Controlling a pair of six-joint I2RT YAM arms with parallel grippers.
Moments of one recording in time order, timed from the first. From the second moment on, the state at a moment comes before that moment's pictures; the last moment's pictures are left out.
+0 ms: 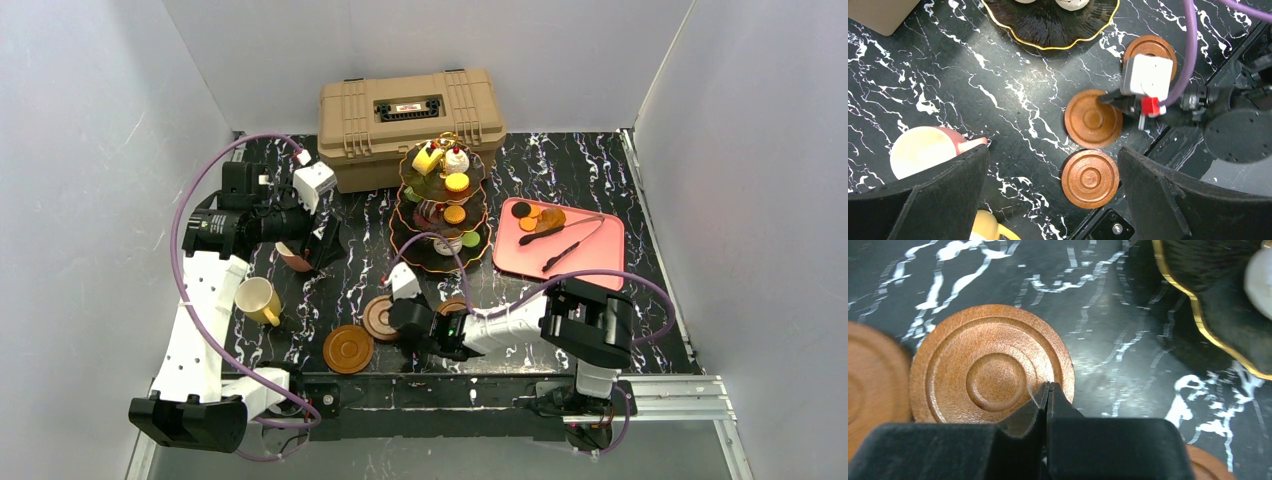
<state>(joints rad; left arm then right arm) -0.10 1.11 1.36 -1.13 0.60 0.45 1.36 1.78 0.85 0.24 0.58 0.40</state>
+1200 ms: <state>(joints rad) -0.10 1.12 1.39 -1.12 0.61 0.45 1.17 1.25 0.44 -0.03 0.59 0.81</state>
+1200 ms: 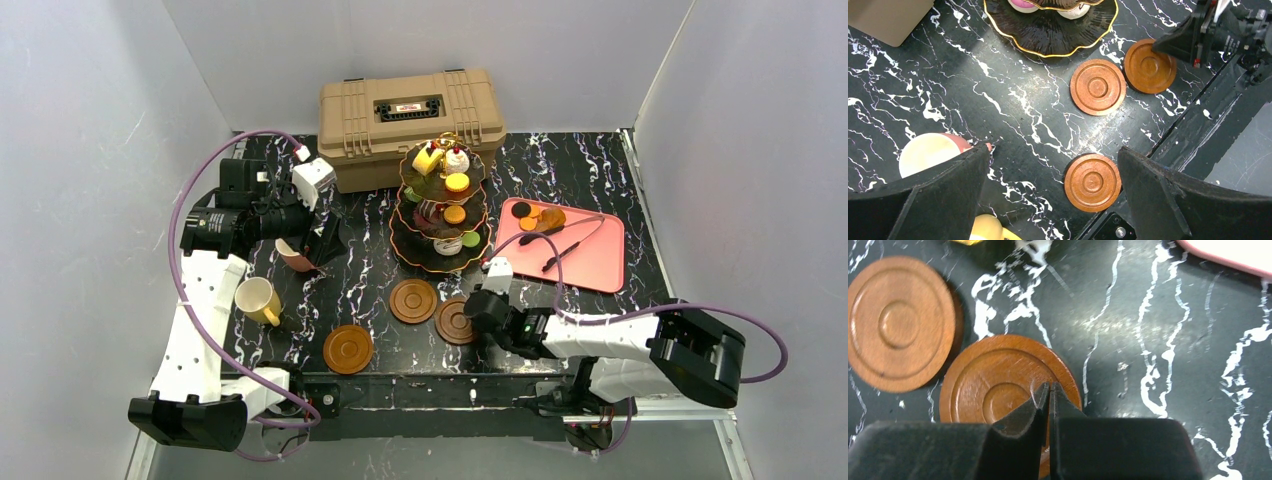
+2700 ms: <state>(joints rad) 0.22 1.61 1.41 -1.02 0.34 0.69 1.28 1.16 0.68 -0.17 0.70 0.56</state>
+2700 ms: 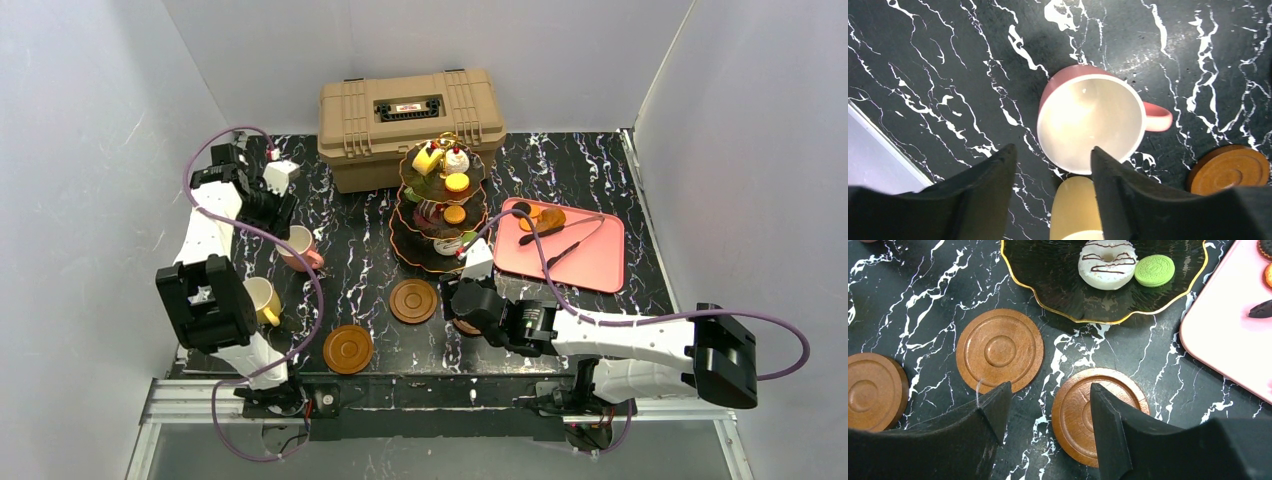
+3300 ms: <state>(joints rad) 0.22 1.66 1.35 -0.95 0.34 0.66 1.29 1.15 0.68 -0.16 0.70 0.56</state>
